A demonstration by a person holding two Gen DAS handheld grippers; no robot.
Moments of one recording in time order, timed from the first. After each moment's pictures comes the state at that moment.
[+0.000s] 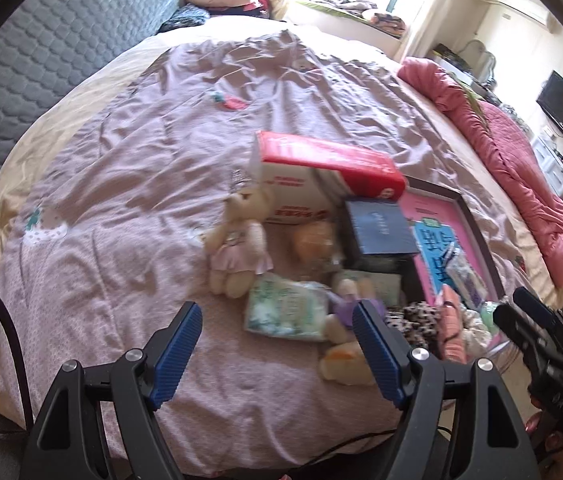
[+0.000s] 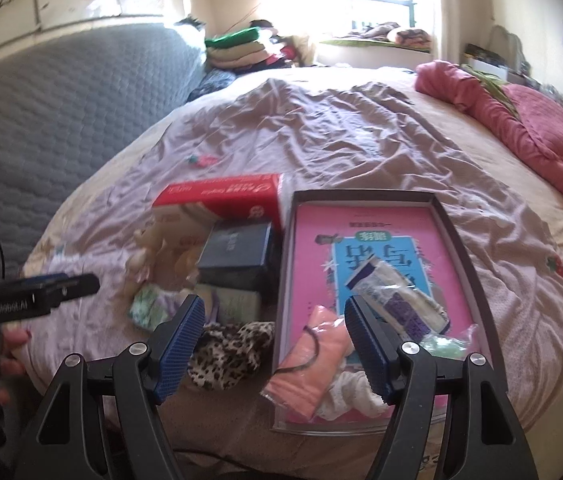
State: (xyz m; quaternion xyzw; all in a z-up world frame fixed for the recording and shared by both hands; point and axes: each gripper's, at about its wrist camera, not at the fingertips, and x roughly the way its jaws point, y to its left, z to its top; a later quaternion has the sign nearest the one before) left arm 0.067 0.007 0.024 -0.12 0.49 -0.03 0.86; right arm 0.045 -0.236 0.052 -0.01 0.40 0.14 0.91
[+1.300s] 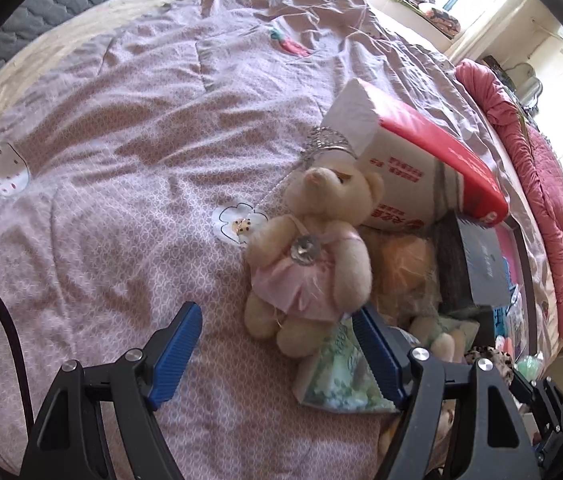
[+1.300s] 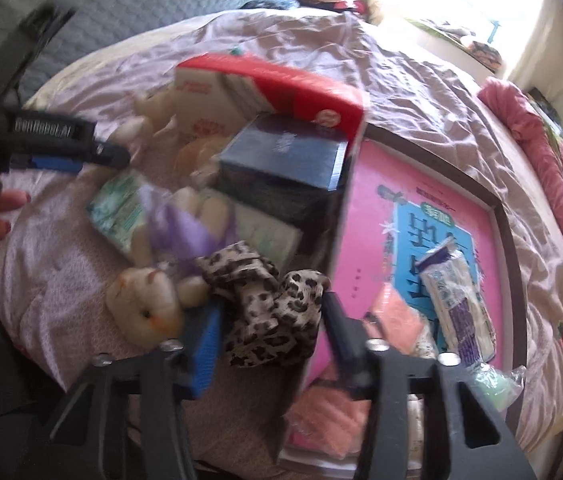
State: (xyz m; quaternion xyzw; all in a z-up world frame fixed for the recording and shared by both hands) left arm 0.138 0.047 -0.068 -0.20 0.54 0.00 0.81; right arm 0.084 -0.189 -0.033 -0.15 0.47 0.16 0.85
